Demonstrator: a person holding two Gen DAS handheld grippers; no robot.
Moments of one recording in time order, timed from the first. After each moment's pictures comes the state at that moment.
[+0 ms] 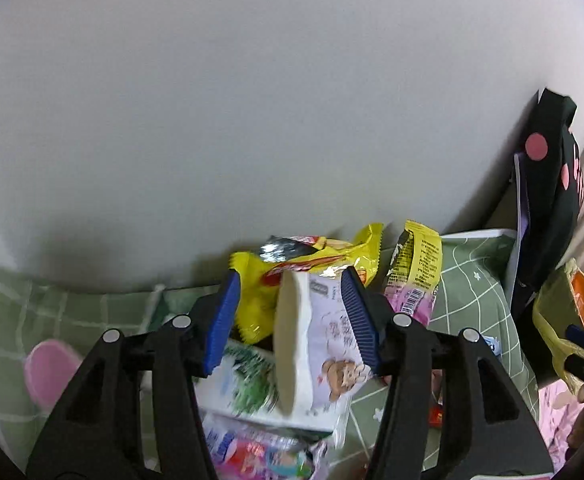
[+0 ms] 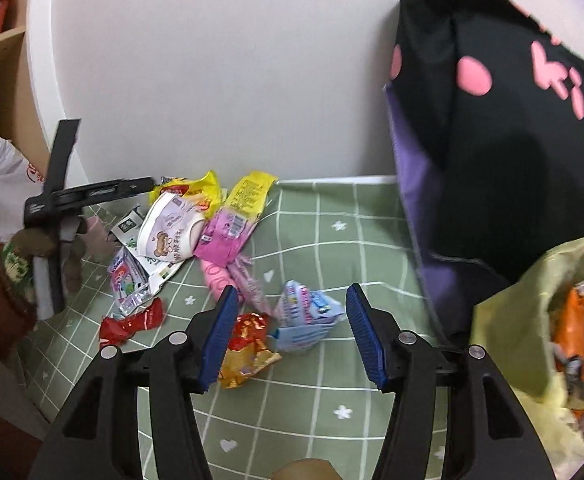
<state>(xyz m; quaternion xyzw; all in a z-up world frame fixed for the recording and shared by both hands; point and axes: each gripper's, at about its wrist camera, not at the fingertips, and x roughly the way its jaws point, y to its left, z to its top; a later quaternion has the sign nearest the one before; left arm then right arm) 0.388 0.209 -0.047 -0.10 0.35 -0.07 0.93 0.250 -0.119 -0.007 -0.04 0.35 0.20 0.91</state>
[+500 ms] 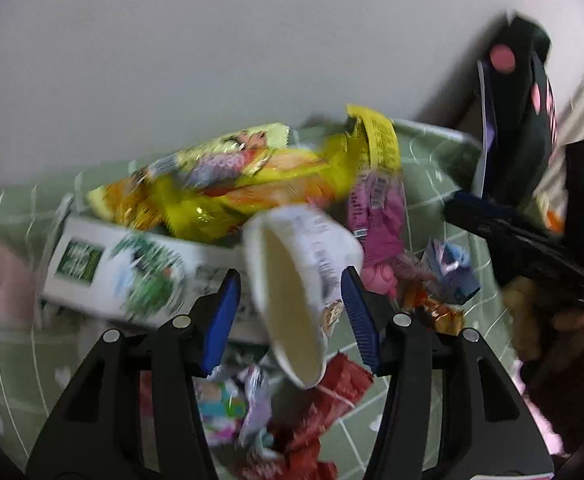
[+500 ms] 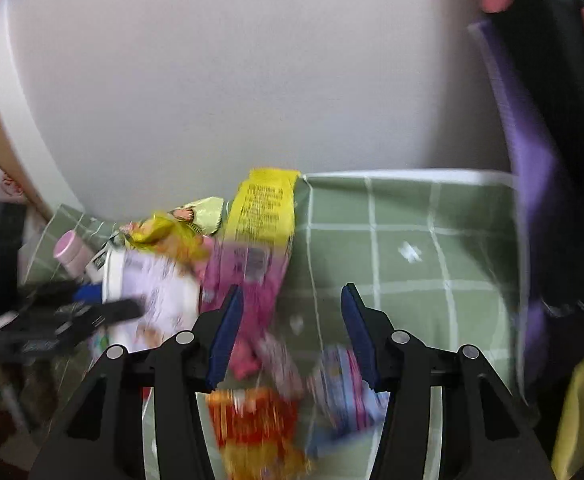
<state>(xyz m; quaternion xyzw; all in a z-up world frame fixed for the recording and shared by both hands) 0.337 0.191 -0.088 -0.14 0.44 -0.14 0.88 0.356 -0.049 -0.052 -0.02 0.41 0.24 0.88</state>
